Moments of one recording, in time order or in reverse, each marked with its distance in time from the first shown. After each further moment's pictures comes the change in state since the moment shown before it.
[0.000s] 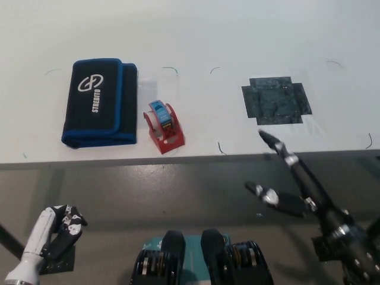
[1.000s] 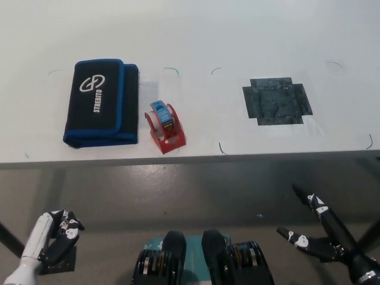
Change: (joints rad) left_arm 0.006 -0.001 0.011 0.037 -0.005 -0.002 0.001; right_arm 0.122 -0.042 -0.057 0.149 0.037 -0.040 0.034
